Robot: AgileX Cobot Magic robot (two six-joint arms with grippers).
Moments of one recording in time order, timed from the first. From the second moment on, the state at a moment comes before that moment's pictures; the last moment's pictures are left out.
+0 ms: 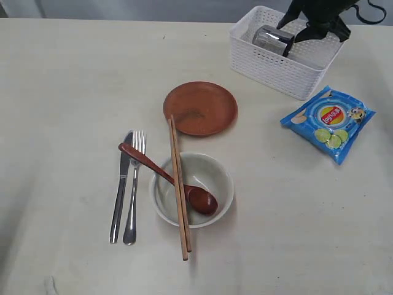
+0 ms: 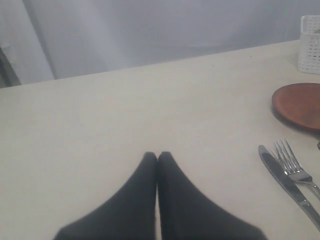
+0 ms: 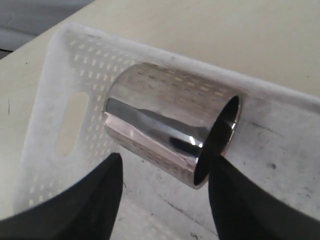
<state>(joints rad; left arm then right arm) -0.17 0.00 0.00 0.05 0.33 0.04 0.01 2.37 -2.02 0.51 0.91 0.10</state>
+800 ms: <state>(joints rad) -0.17 0.00 0.00 0.05 0.33 0.04 0.03 2.44 -2.04 0.67 0.84 -0.03</state>
